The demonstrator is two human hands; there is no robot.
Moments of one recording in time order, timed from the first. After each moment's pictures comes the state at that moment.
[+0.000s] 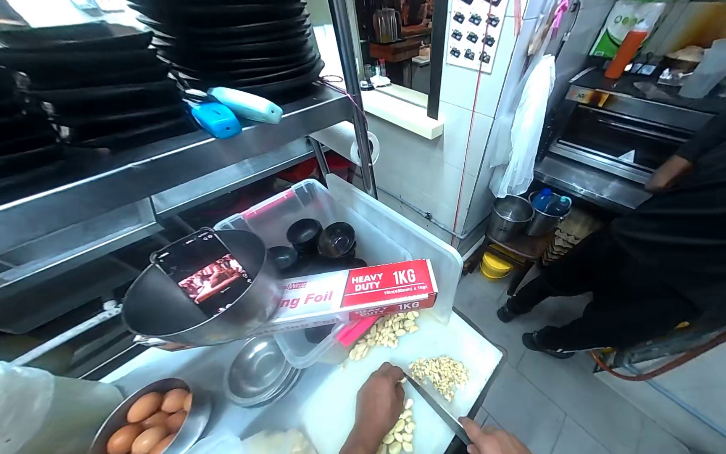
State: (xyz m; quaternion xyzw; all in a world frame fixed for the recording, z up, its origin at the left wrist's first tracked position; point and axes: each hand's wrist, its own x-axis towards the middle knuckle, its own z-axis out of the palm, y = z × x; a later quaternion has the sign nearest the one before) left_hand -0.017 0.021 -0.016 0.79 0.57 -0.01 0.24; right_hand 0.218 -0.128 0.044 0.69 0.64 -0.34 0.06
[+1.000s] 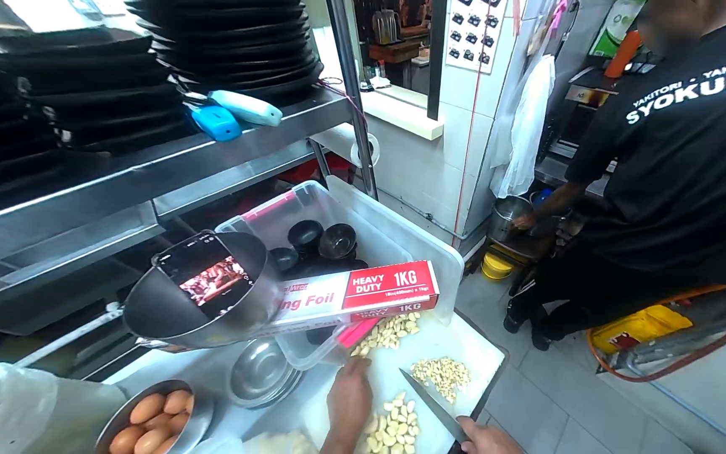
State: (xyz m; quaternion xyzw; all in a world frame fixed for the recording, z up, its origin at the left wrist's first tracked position) left_hand -0.066 0.034 -0.029 0.73 0.67 0.09 0.13; right_hand 0.218 -0.114 0.020 0.67 0.63 -0.39 0.06
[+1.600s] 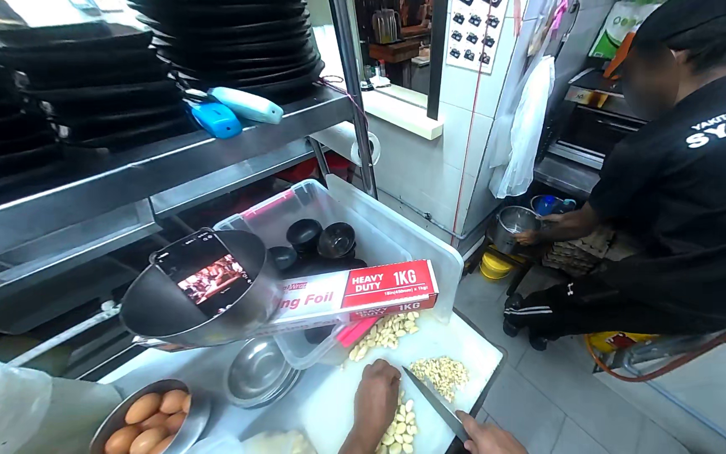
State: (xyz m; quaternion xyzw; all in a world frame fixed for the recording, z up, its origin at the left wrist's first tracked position) left_hand -0.022 0.024 -0.026 0.77 0.59 0.04 0.23; right_hand 0.216 -0.118 0.041 0.68 0.63 -0.36 0.08
